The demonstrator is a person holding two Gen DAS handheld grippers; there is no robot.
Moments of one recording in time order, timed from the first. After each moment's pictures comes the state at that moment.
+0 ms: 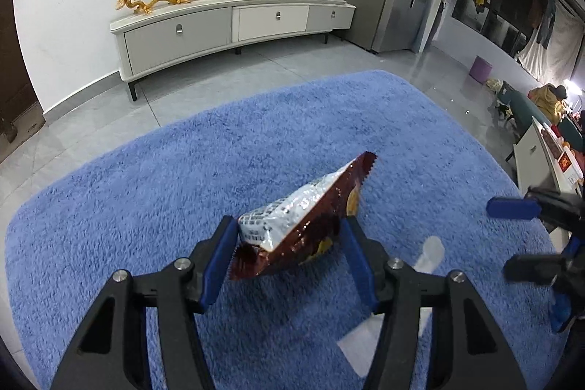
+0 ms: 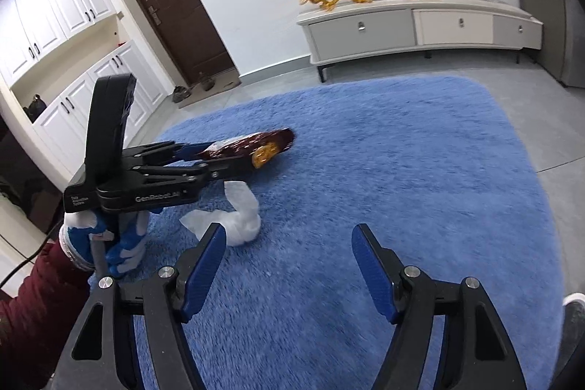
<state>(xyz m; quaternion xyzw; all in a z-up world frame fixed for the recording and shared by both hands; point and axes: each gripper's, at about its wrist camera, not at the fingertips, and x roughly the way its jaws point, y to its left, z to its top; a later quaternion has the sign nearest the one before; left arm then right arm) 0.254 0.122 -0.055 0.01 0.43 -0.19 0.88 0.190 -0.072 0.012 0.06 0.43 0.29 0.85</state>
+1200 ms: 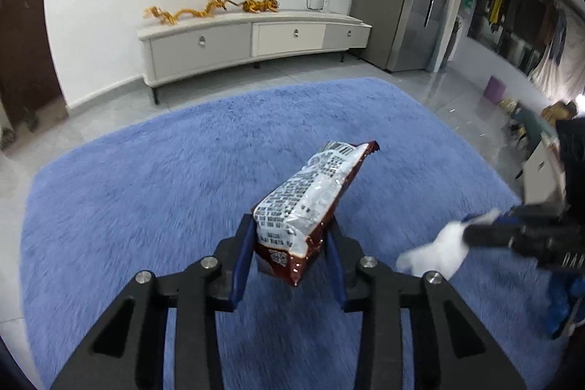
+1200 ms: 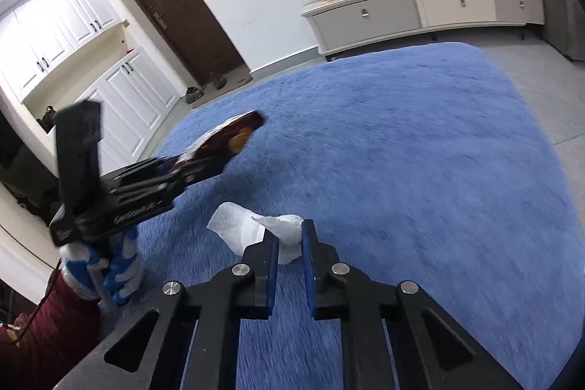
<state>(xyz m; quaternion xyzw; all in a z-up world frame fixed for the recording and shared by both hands) 0.166 0.112 -0.037 0.02 0.39 -0.14 0.91 0.155 -0.110 0.009 0.10 0.45 0.30 0.84</state>
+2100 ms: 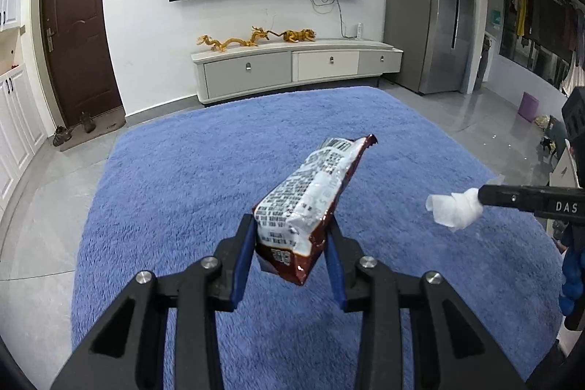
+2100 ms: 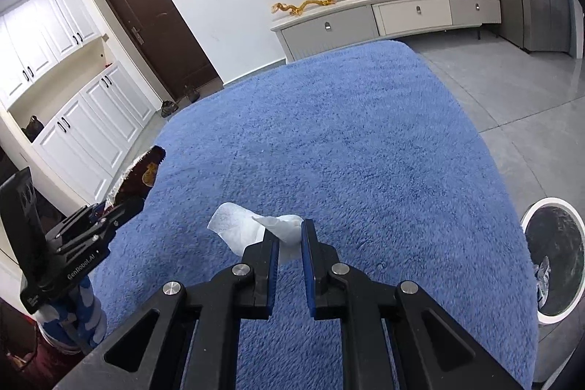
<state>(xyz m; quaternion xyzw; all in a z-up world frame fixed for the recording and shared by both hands) -0.008 0.083 0.002 0.02 0.34 -0.05 0.94 0.050 -0.157 0.037 0.10 0.43 0.24 0.86</state>
